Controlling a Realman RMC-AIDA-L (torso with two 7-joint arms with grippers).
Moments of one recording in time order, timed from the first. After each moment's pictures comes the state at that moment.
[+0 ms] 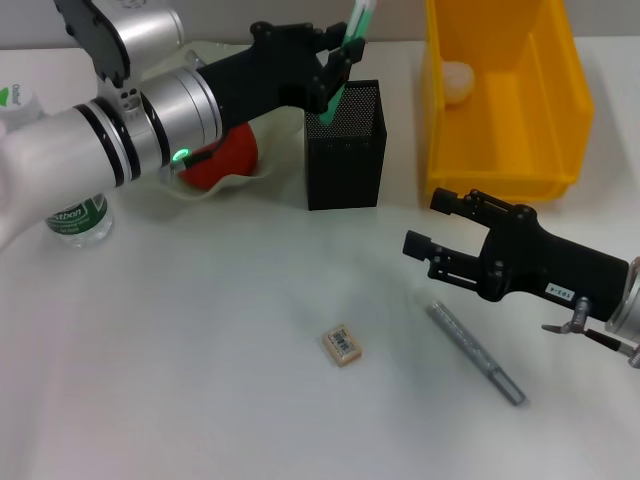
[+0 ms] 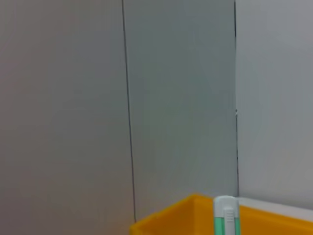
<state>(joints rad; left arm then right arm) -0.63 -2.08 1.52 0.57 0.94 0.87 -0.97 0.40 2.09 -0.94 -0.30 -1.47 -1.51 0.96</state>
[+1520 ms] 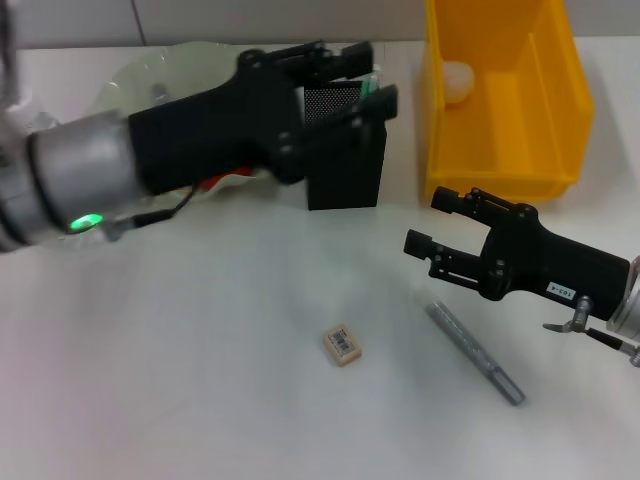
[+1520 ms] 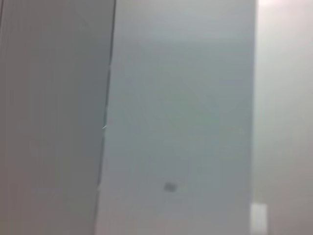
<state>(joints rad) -0.39 -2.05 1.45 0.85 1.08 1.39 -1.22 0.40 2.08 -0.94 -0.30 -1.47 -1.51 0.96</state>
